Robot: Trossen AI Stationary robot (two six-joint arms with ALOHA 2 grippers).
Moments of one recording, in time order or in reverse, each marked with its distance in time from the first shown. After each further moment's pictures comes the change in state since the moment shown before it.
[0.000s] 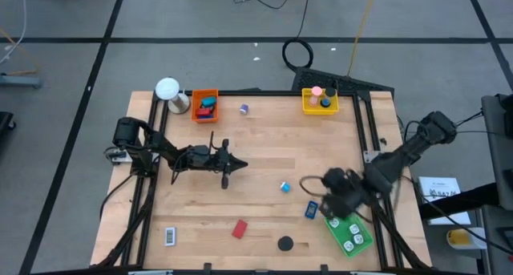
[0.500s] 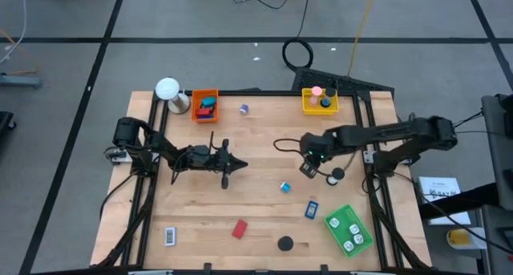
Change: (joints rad) left arm 0.000 0.000 0.000 0.000 0.000 0.000; right arm -0.650 0.040 -0.142 0.211 -0.156 -0.749
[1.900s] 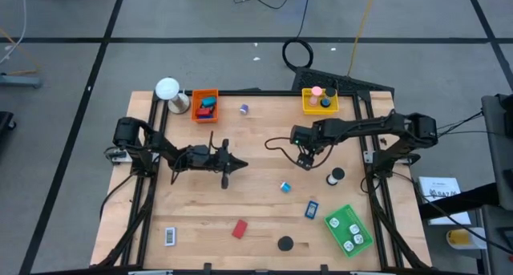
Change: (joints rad) left arm 0.000 0.000 0.000 0.010 0.003 -0.006; right arm -0.164 0.189 0.023 0.002 0.024 -0.268
